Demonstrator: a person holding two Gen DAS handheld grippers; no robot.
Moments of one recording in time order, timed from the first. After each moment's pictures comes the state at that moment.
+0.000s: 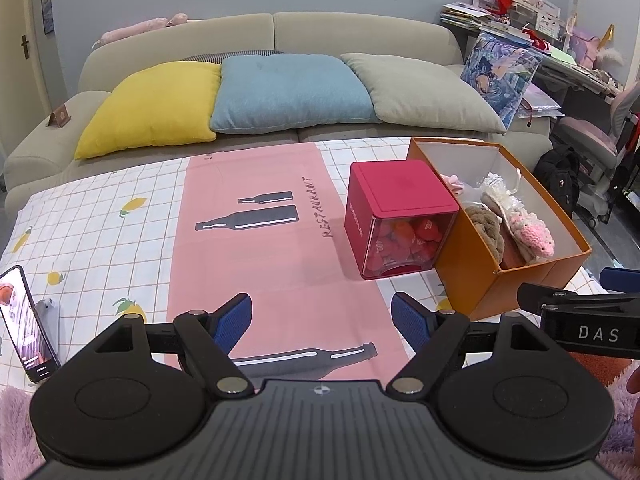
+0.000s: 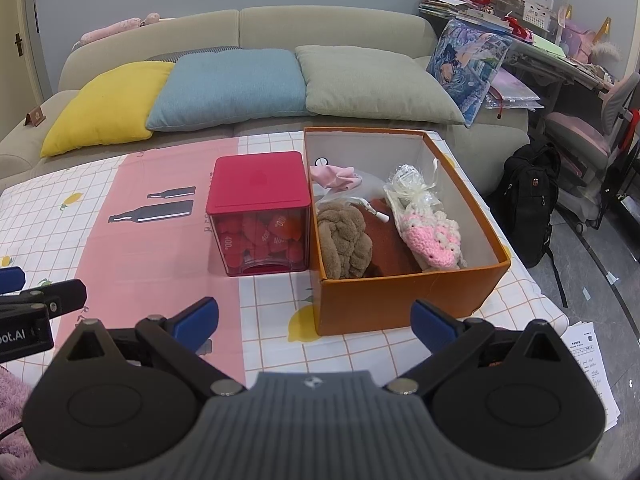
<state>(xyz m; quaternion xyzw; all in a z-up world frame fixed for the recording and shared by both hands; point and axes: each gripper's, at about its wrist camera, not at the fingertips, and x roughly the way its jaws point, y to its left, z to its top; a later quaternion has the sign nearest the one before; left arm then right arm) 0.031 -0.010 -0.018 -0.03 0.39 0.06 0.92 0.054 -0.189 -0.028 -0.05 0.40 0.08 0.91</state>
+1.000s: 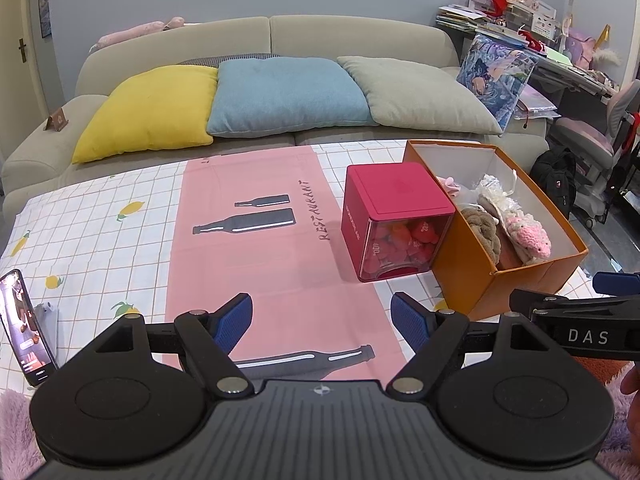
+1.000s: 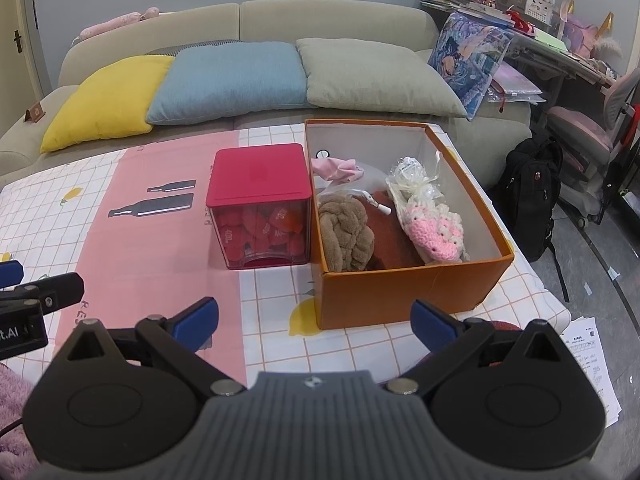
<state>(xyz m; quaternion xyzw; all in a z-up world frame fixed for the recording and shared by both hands) 0.030 -0.011 -0.015 -0.03 0.39 0.06 0.92 0.057 -0.189 -0.035 -0.04 0.41 0.08 0.91</state>
